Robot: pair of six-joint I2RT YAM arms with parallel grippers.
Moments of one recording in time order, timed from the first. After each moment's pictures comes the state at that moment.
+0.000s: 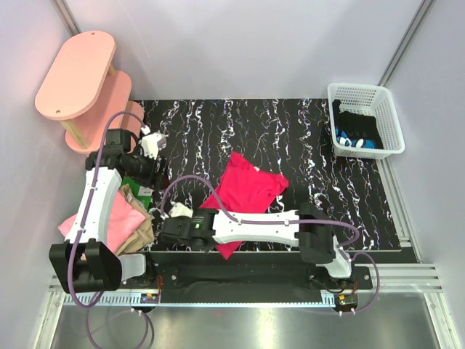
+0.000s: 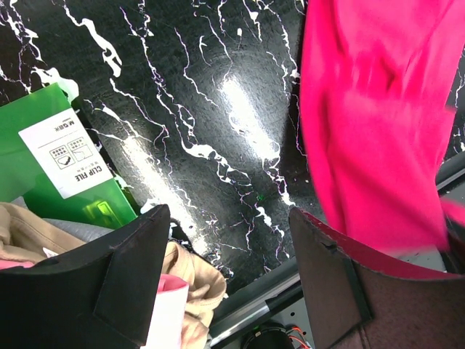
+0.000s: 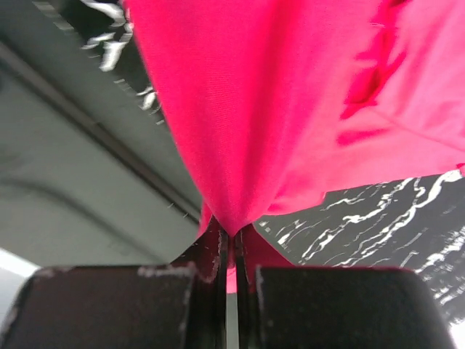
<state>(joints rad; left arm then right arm) 0.06 1.24 1.14 -1.01 0.48 0.37 1.44 2.08 1.82 -1.12 0.42 0.42</state>
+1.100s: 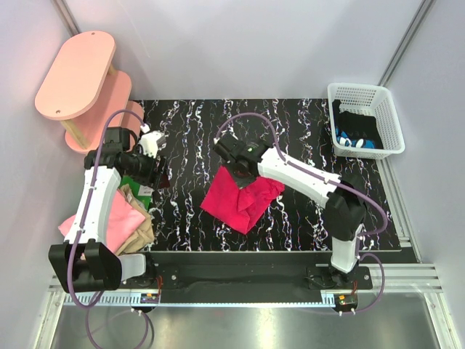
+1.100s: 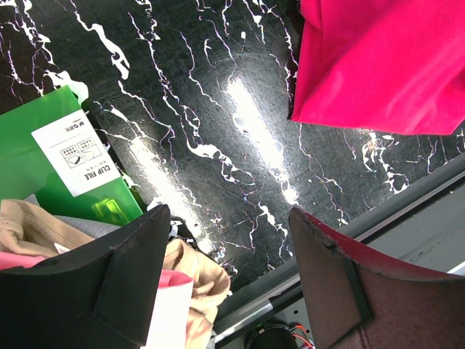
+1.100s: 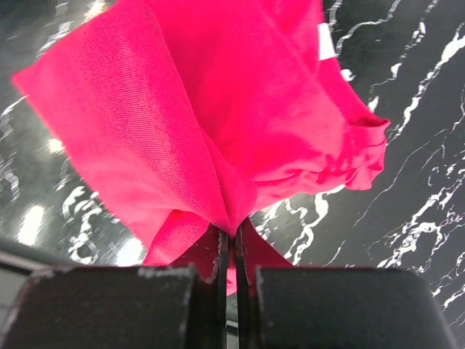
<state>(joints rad) 0.06 1.24 1.17 -1.03 0.47 0.38 0.91 1.88 1.71 -1.01 0.25 0.29</state>
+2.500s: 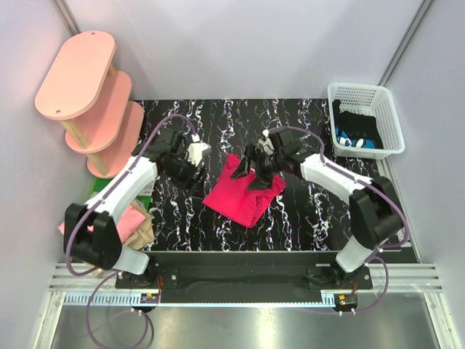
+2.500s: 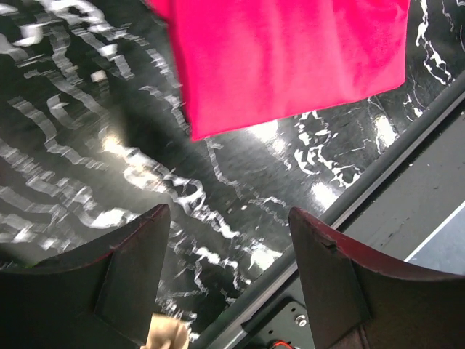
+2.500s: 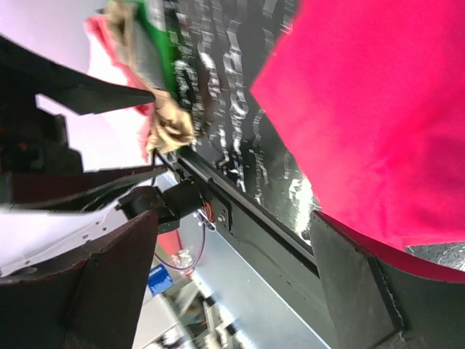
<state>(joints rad) -0.30 1.40 1.14 -0.91 0.47 0.27 0.53 1.64 1.19 -0.36 -0.62 0.85</state>
